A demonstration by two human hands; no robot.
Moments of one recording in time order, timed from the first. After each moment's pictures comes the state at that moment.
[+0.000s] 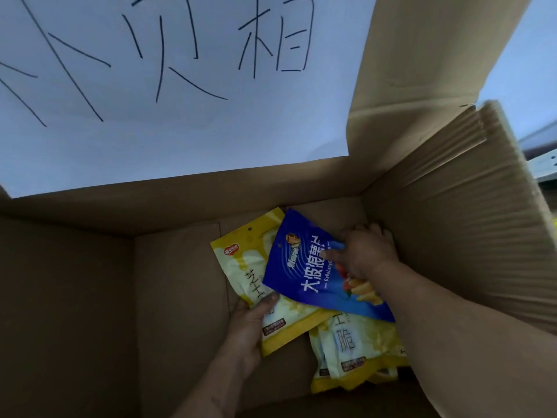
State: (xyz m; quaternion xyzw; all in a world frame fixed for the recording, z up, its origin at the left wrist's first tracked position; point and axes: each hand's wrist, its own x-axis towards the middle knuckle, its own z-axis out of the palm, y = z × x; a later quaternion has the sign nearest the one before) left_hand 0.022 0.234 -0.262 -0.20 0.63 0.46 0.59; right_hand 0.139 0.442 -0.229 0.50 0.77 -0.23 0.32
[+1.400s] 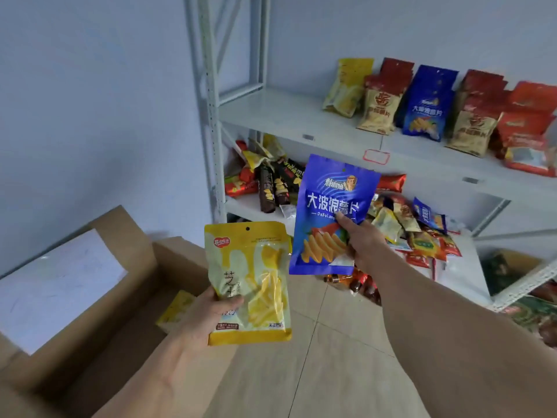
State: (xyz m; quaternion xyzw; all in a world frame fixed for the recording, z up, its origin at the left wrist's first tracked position) left_hand 0.183 0.011 0.281 0.43 0.46 0.24 0.74; right_hand 0.512 -0.021 0.351 0.69 0.18 -0.39 -0.59
